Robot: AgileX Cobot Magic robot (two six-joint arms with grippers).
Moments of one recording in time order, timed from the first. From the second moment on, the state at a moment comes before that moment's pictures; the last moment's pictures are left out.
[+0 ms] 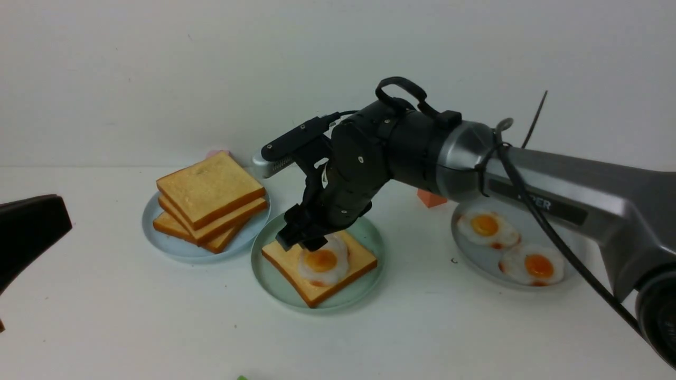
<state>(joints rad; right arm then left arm) 0.69 2.17 -1.84 -0.01 0.76 -0.06 -1.03 0.50 -0.67 0.87 0.65 -1.16</state>
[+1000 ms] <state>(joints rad) 0.69 1.24 -1.35 -0.13 1.23 0.16 -1.01 1.14 -0.85 0.65 0.44 -0.81</state>
